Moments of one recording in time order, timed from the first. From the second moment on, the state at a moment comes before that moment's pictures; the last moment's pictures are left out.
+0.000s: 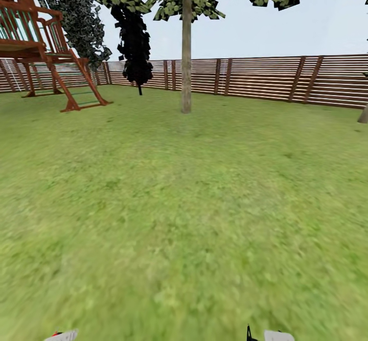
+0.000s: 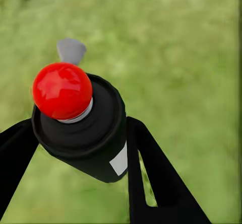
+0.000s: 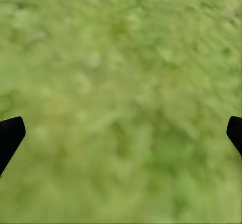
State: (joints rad) left arm -0.30 0.19 0.59 -0.18 -0.26 -0.46 -0.13; right arm -0.35 0.02 -0.31 -0.03 0.38 -0.68 -0.31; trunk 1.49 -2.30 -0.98
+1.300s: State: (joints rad) left arm -0.30 0.19 0.59 -0.17 -0.26 -0.46 -0.13; right arm -0.35 0.02 -0.31 -0.03 0.38 -0.68 -0.31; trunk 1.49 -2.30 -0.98
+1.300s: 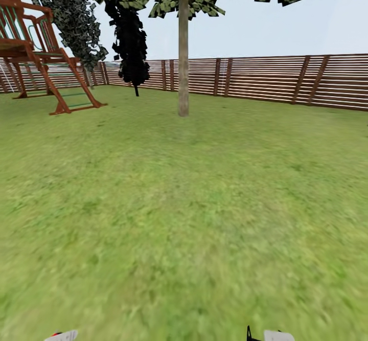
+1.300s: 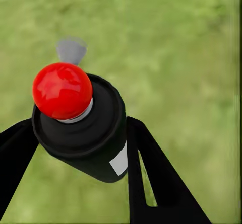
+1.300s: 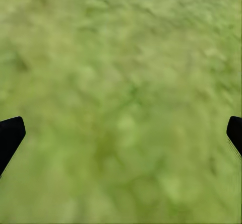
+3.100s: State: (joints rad) left arm -0.30 0.19 0.59 -0.17 -0.26 -0.46 -0.13; right arm -0.35 0.02 -0.31 -0.03 0.38 -0.68 -0.31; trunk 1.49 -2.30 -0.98
